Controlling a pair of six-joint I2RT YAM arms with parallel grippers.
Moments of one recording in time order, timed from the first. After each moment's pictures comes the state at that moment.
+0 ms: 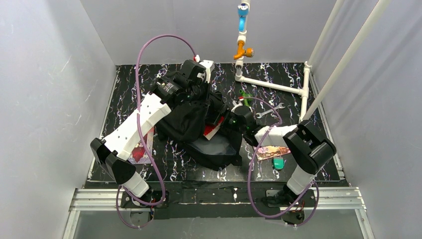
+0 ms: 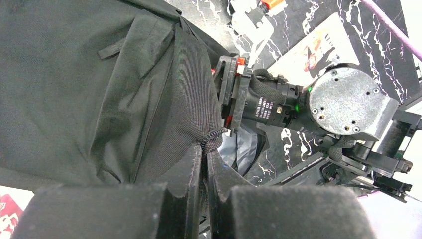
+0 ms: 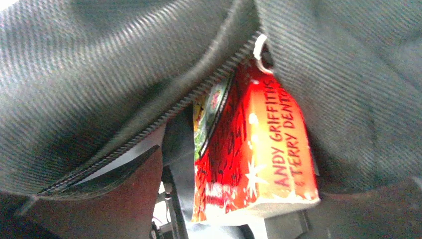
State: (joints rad) left arm -0.71 1.58 1.79 -0.99 -0.03 -0.33; right arm 0.70 1.69 0.75 0.57 -0.22 1.17
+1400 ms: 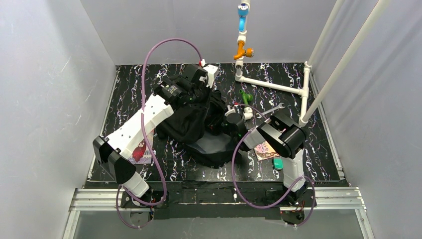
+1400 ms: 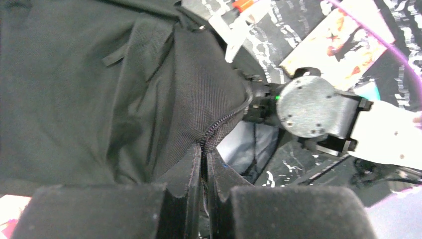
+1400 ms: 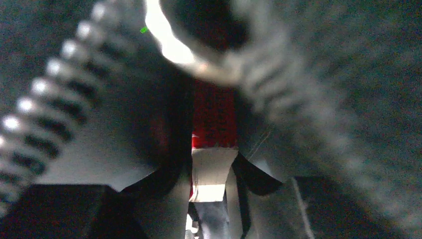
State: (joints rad) left arm -0.71 1.59 1.72 -0.93 0.00 -0.21; right arm 0.76 2.00 0.77 1.02 -0.13 1.40
